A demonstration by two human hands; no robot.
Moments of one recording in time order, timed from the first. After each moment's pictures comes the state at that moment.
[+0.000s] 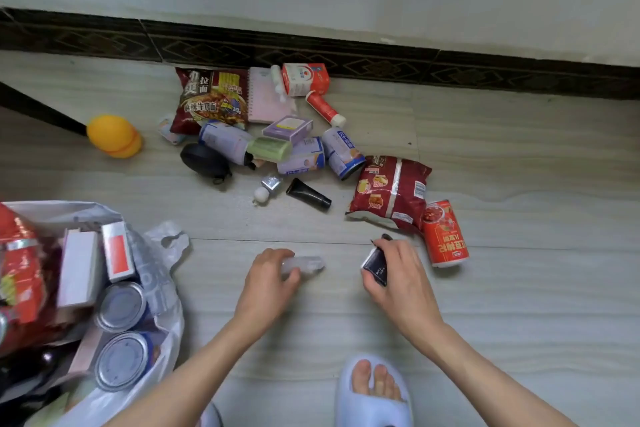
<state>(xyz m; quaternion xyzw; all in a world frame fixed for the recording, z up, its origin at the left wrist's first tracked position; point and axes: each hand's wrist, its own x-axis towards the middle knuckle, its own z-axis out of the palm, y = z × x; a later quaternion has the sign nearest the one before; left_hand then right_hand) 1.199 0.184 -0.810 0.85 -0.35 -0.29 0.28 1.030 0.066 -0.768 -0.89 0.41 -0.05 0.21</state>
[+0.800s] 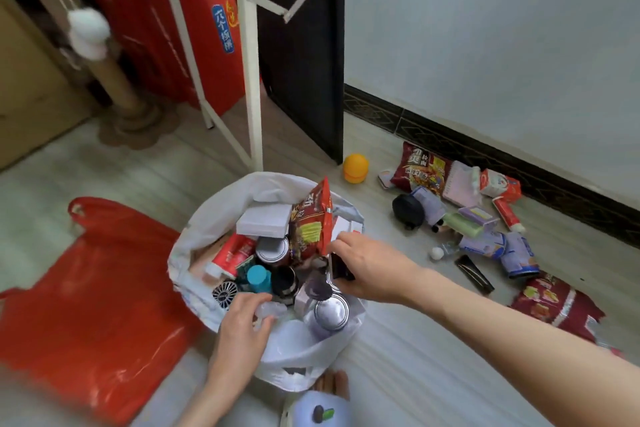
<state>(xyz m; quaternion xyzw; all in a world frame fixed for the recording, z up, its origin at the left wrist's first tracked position) 1.272 0.489 -0.717 0.93 -0.13 -0.10 0.33 1.282 0.254 -0.624 -0.97 -0.14 0.15 0.13</state>
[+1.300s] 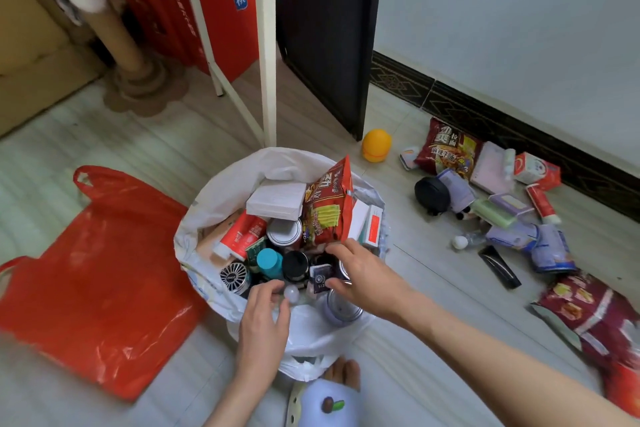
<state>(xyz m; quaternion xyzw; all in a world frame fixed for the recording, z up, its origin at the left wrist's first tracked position) 1.259 0.467 -0.740 0.92 -0.03 -0.06 0.40 1.281 0.281 -0.686 -0.95 -0.05 0.18 0.24</state>
